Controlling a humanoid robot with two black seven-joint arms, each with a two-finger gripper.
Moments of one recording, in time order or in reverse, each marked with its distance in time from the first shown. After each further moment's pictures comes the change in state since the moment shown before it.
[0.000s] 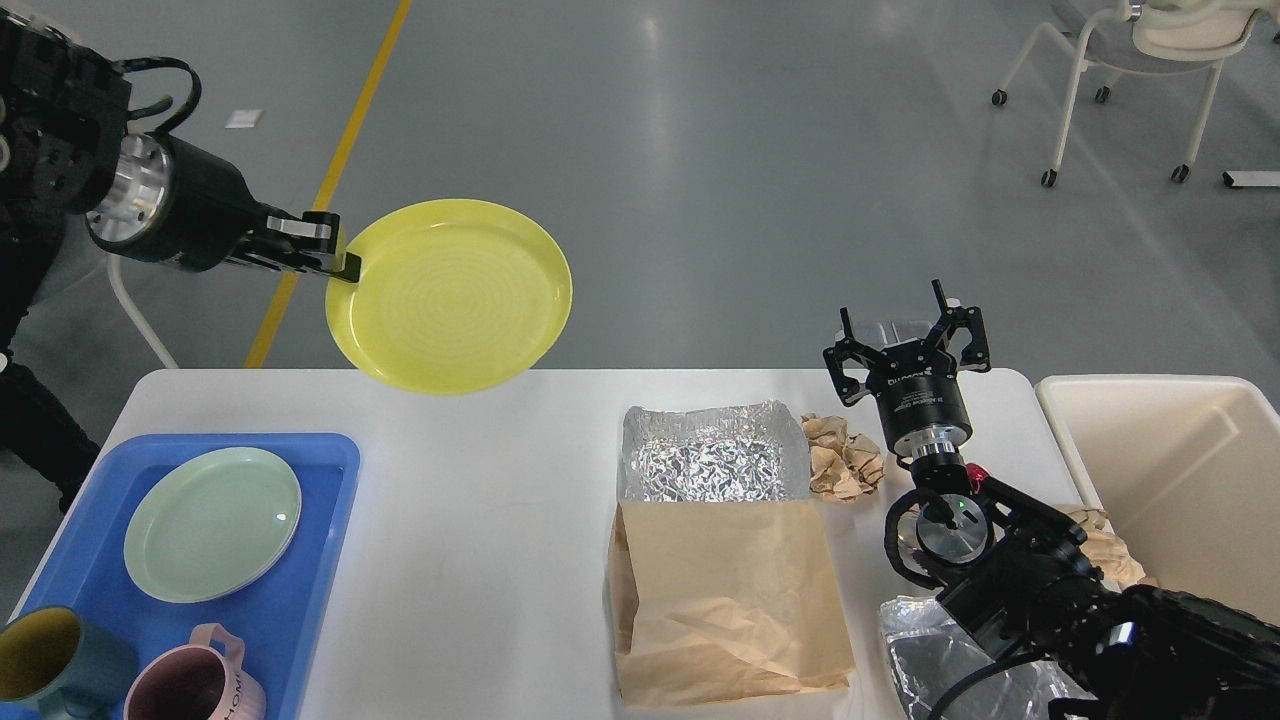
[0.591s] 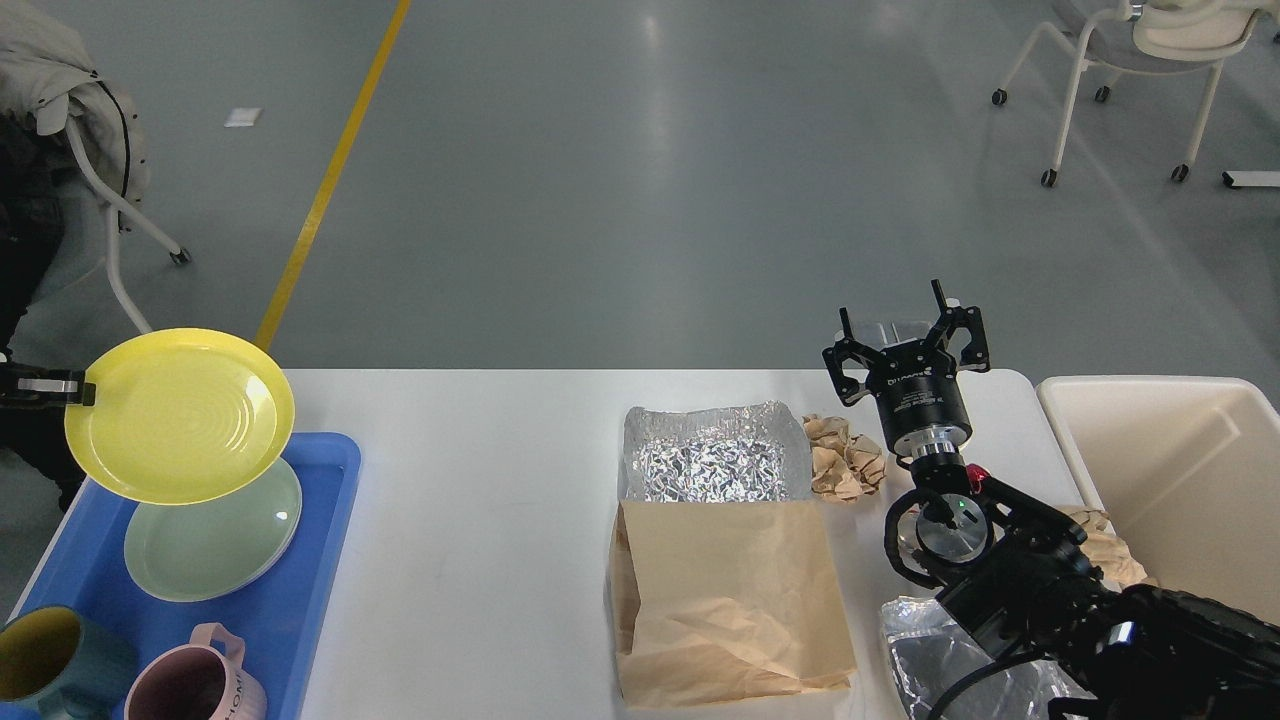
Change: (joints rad) left arm 0.626 0.069 -0.029 0.575 0.517 0.258 -0.450; right arm 0.000 0.000 0.000 0.000 0.000 0.000 0.000
